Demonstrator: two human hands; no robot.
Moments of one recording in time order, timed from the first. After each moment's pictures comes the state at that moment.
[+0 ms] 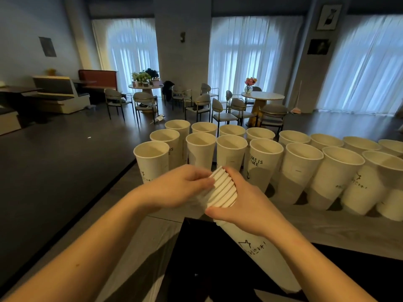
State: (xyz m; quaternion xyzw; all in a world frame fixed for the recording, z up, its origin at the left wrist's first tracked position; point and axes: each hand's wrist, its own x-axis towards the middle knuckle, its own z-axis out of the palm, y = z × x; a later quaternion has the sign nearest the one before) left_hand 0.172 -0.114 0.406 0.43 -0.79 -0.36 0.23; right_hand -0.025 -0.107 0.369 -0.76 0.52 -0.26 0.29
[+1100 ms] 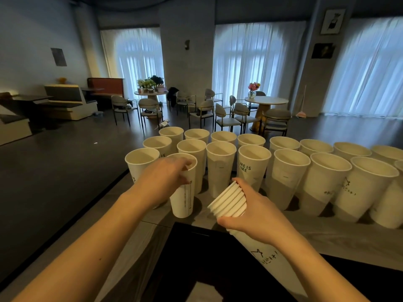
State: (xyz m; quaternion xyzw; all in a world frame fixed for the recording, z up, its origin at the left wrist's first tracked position) left_hand 0.165 -0.151 0.391 0.56 -0.80 0.07 0.18; right_hand -0.083 -0.116 0.355 -0.73 0.58 -0.19 0.29
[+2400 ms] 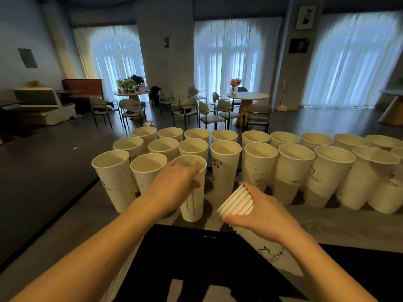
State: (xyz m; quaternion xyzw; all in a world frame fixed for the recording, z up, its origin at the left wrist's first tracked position) left_hand 0.079 -0.146 0.388 0.51 -0.84 0.07 0.16; right_hand -0.151 -0.106 0.350 -0.68 0.64 -0.19 0.30
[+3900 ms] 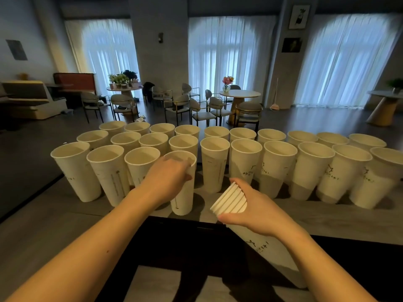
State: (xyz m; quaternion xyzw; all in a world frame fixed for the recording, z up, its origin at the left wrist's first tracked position) left_hand -0.032 -0.116 0.400 0.55 -0.82 0.08 0.11; right_hand -0.266 -0.076 0.345 -0.71 0.61 -0.19 0.29
